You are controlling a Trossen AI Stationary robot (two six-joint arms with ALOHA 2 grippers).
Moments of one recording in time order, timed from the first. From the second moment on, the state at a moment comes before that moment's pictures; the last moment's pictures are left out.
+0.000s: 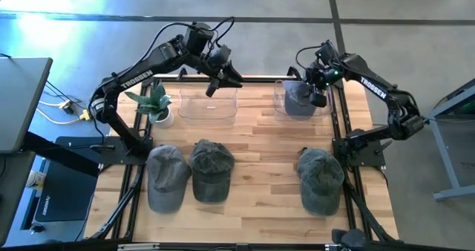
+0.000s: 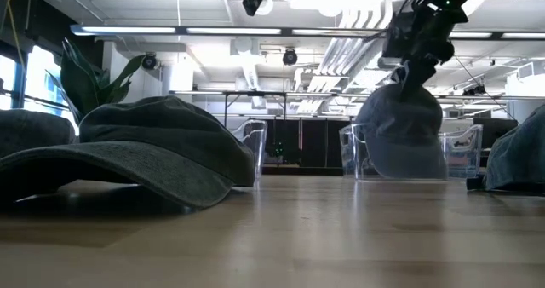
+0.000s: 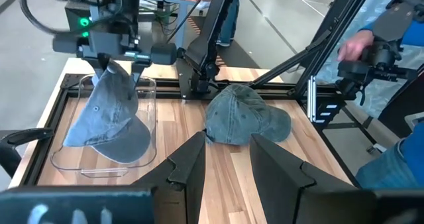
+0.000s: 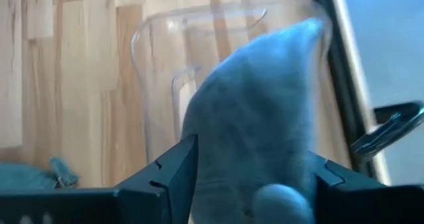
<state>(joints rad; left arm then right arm) 0.54 1.61 1.77 -0.63 0.76 0.17 -1.03 1.34 1.14 -1.00 -0.41 -0.79</state>
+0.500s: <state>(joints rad) 0.54 1.61 1.77 -0.63 0.76 0.15 -1.03 1.34 1.17 -0.95 -0.26 -0.85</state>
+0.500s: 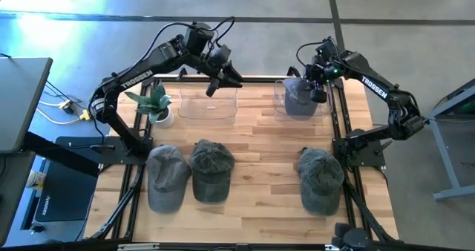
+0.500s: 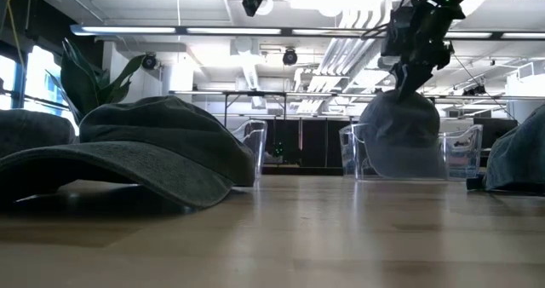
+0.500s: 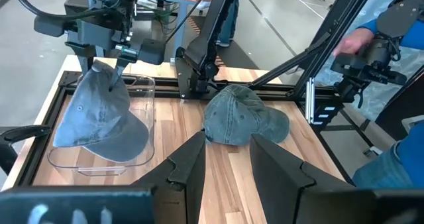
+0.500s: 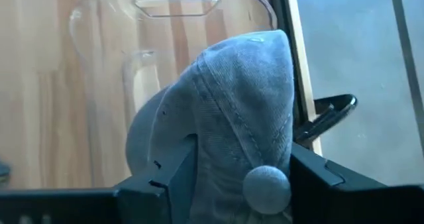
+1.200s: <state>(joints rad) 0.54 1.61 1.77 -0.63 0.76 0.15 -0.97 1.17 1.16 -0.87 0.03 -0.65</state>
